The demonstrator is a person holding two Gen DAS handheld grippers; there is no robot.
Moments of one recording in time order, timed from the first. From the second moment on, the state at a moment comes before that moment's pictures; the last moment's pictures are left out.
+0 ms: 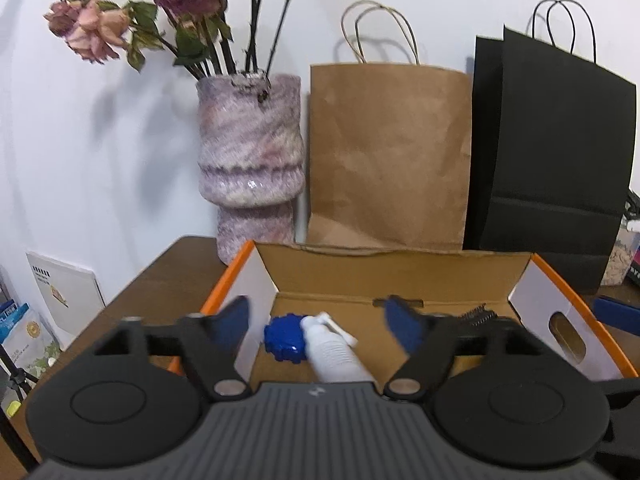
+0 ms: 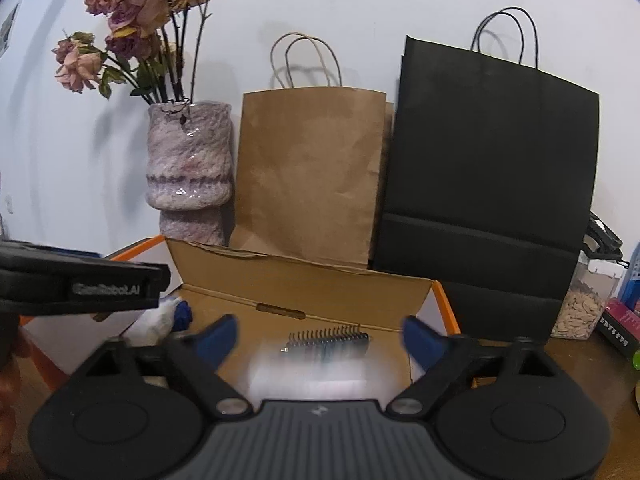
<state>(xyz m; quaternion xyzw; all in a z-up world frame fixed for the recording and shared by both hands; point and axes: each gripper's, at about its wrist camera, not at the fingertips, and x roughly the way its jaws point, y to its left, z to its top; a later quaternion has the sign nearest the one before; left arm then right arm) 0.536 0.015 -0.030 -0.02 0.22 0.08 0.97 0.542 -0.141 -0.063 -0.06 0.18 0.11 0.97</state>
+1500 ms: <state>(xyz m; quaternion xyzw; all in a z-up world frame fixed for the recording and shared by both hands) 0.477 0.009 -0.022 -0.01 0.19 0.07 0.98 0.498 -0.180 -0.060 -0.04 0.19 0.08 0.98</state>
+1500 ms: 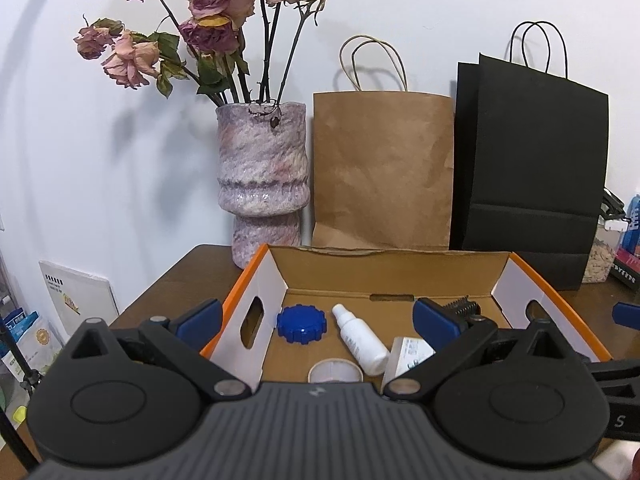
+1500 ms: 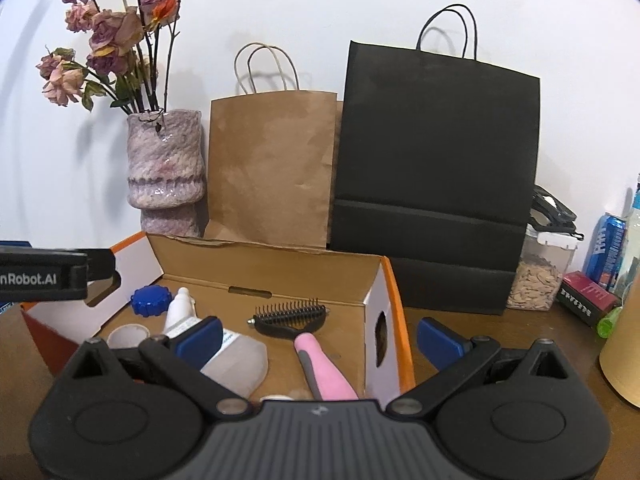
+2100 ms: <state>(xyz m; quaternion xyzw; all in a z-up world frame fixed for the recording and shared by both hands) 0.430 0.003 -0.028 -0.02 0.20 0.07 0.98 0.449 -0.208 -0.066 -0.02 0.20 0.06 0.98</state>
